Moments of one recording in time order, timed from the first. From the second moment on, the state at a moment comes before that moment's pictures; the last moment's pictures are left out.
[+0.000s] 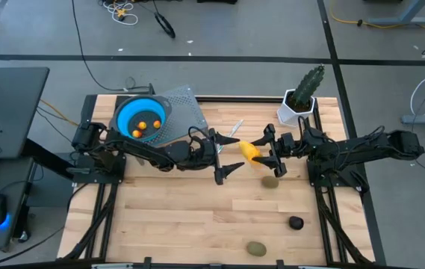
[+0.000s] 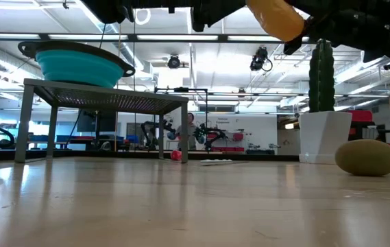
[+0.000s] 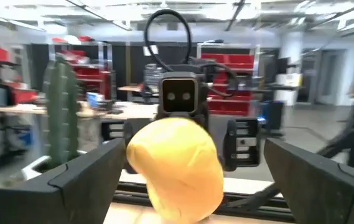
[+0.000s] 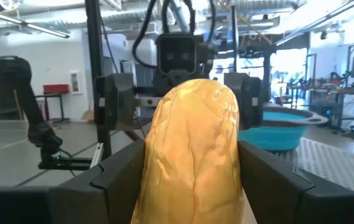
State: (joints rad) left arm -0.13 1.74 1.04 0.92 -0.30 0.01; right arm -0.10 0.99 0.29 0.92 -0.26 0.08
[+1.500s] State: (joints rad) left arm -0.13 1.74 1.07 0.83 -0.42 0.00; right arm 0.24 1.18 0.42 0.97 0.37 -0.39
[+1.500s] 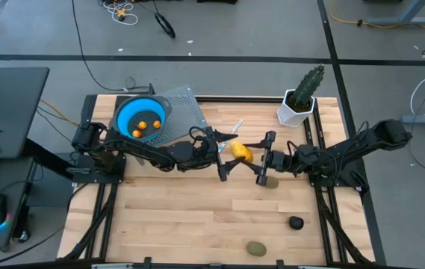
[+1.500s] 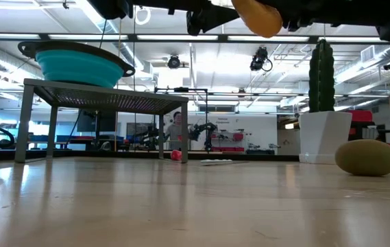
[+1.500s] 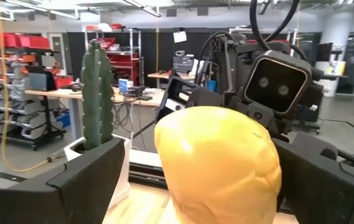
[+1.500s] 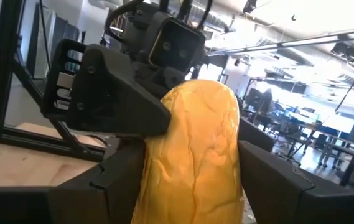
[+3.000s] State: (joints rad) left arm -0.11 1.74 1.07 0.83 -0.44 0.01; right arm 0.24 1.20 0.43 0.97 0.47 -0.41
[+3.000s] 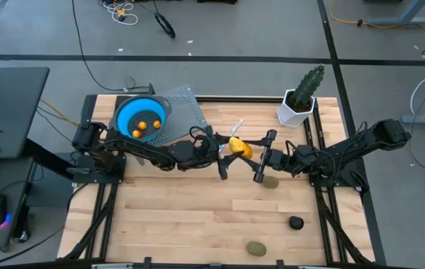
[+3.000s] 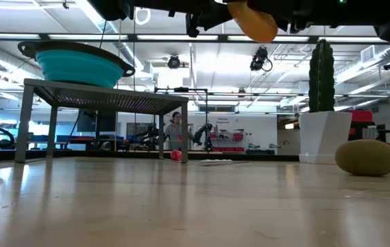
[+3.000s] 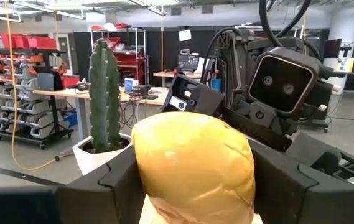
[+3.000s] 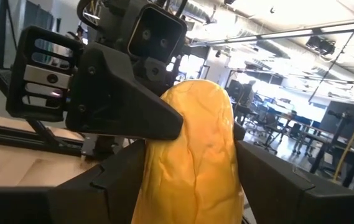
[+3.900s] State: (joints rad) left arm -0.12 1.74 1.07 0.80 -0.52 0.12; right arm 0.24 1.20 0.43 0.91 0.53 -0.37
